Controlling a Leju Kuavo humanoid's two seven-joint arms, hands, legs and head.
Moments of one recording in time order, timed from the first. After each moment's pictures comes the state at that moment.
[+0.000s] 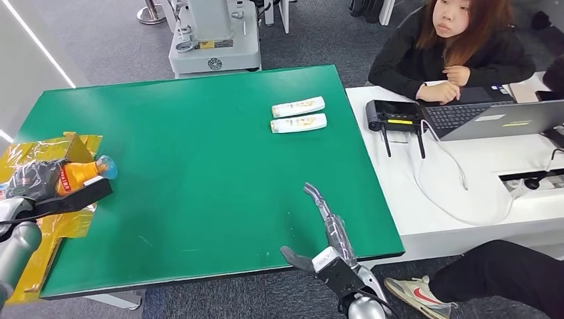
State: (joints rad) left arm -0.78 0.39 -0.43 -0.55 -1.05 0.23 -0.26; right arm 0.09 0.03 0.31 -1.36 0.36 -0.21 -0.38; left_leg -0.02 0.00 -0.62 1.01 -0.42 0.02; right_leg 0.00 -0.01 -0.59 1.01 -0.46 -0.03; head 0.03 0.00
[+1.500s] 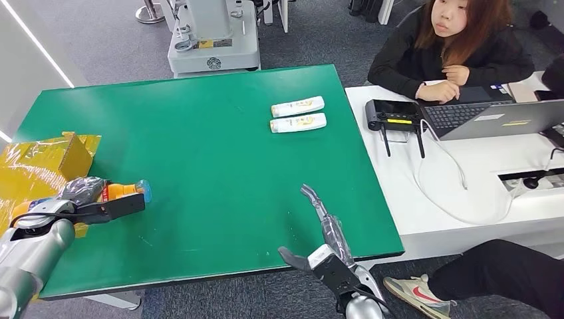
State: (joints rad) left arm -0.83 0.30 -0.59 -0.44 -1.03 -0.03 -0.20; right arm 0.07 0.04 0.31 -1.33 0.37 -0.20 -0.36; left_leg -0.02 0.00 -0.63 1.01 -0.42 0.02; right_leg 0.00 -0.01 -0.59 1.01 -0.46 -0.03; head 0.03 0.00
